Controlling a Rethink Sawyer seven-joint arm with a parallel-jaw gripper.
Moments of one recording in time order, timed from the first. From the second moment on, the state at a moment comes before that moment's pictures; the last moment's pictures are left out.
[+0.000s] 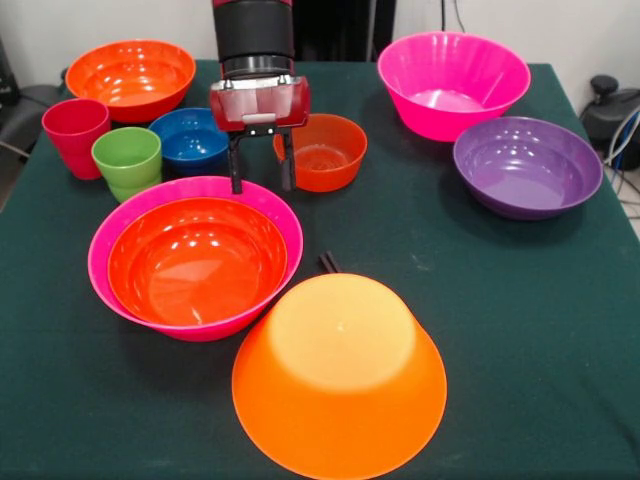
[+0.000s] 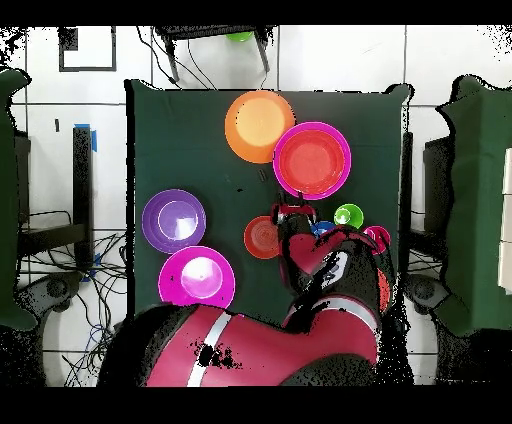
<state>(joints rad) -0.19 -0.36 -0.29 1.57 -0.96 -0.59 2.70</state>
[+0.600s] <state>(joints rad) -0.18 -0.45 -0.29 1.55 -1.21 -0.59 2.71</state>
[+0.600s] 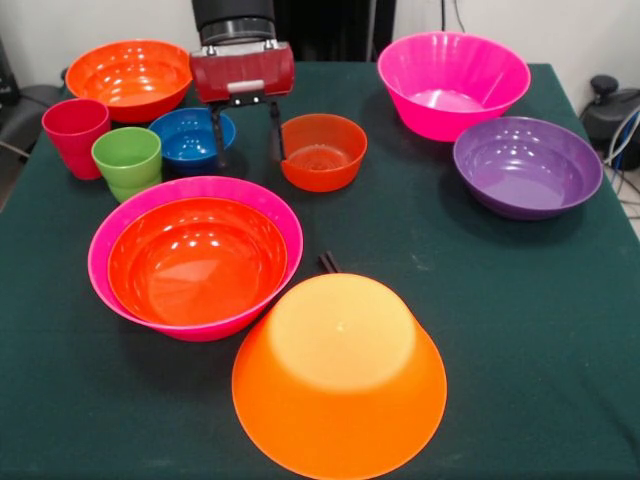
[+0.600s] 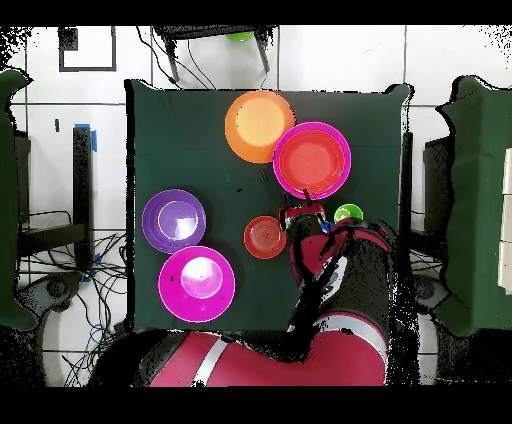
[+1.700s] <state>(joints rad) -0.21 -0.49 -0.28 1.51 -1.24 -0.59 2.72</state>
